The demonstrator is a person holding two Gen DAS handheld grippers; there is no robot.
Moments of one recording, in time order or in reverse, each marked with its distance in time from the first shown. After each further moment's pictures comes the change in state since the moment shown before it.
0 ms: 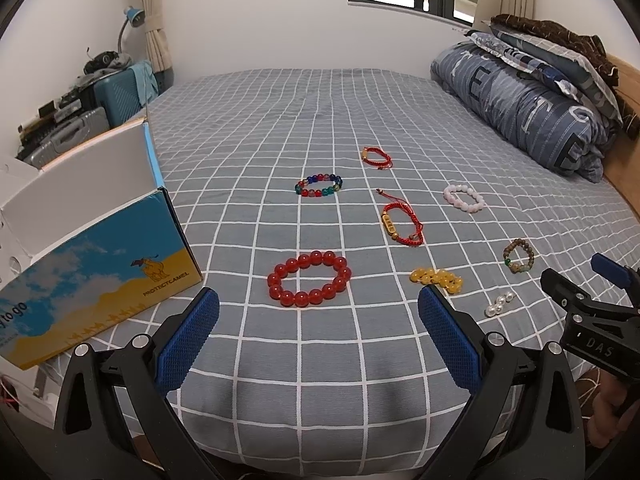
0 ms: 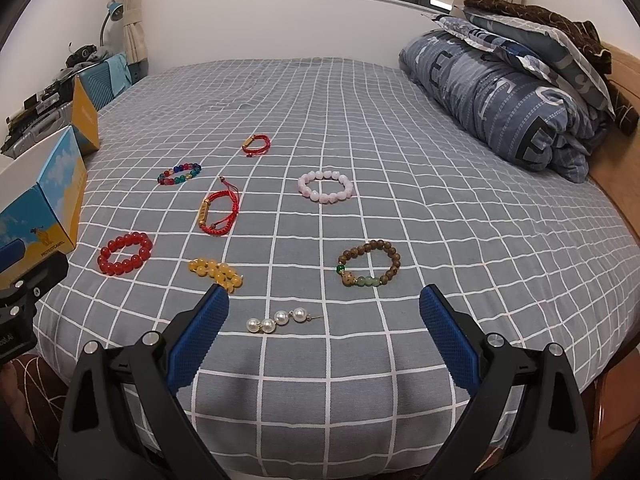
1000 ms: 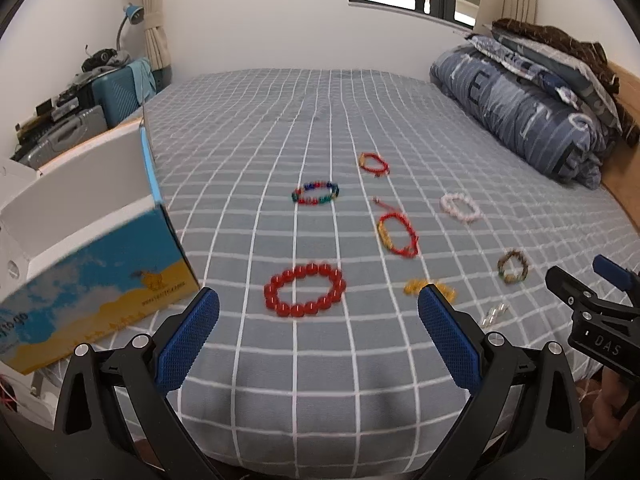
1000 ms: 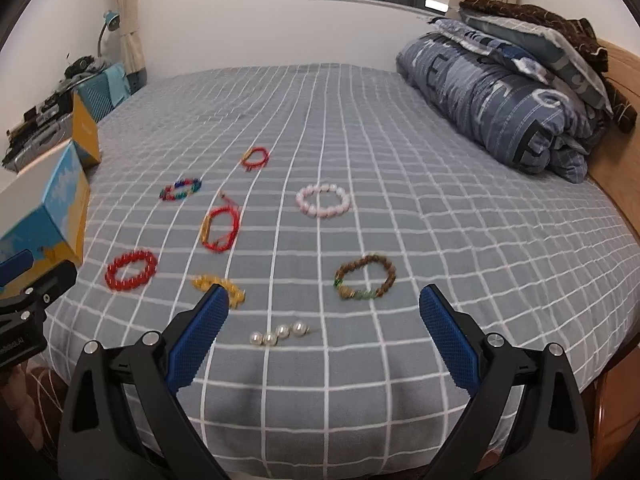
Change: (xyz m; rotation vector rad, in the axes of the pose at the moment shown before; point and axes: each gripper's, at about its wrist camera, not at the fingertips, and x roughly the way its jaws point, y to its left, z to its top) left arm -0.003 0.002 0.019 -0.019 -0.001 -0.017; right arm -0.012 -0.006 0.019 0.025 -0.019 0.001
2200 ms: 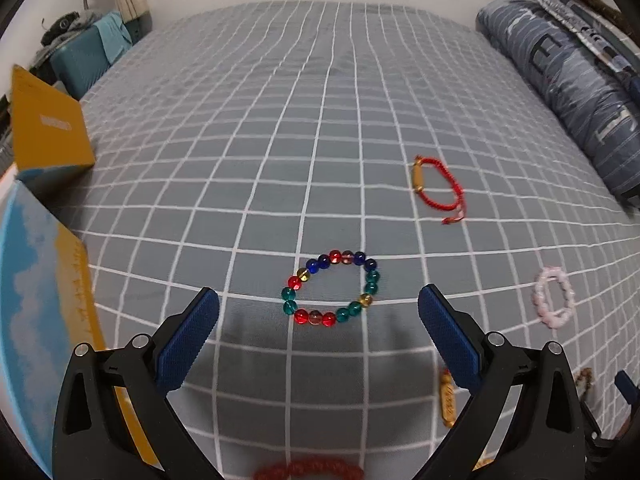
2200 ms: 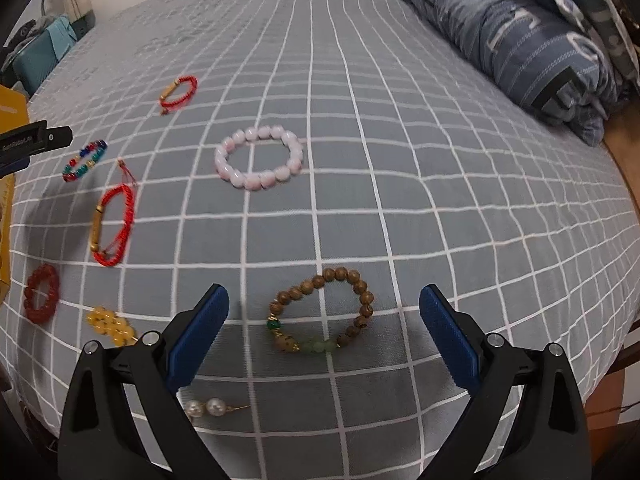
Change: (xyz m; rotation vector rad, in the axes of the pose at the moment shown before) left arm 0.217 0.007 0.122 -0.019 0.293 0.054; right arm 0.144 -0.034 0.034 0.013 0.360 -0.082
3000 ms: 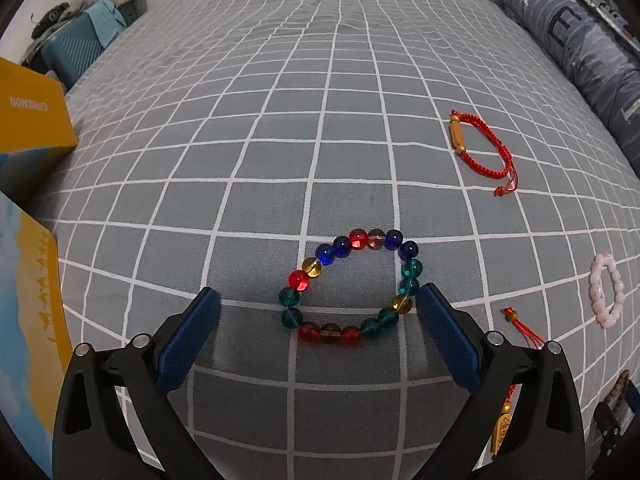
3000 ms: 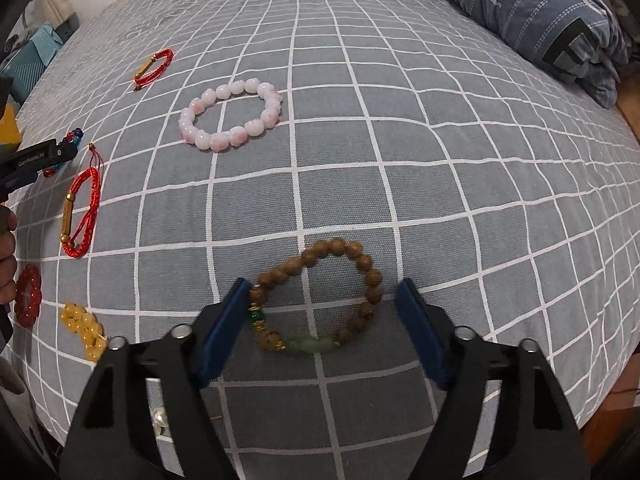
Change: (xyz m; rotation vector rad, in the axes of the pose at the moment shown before) left arm 0.060 0.002 -0.001 0.018 0.080 0.041; right arm 0.043 -0.007 -0.001 0.057 0.093 0.043
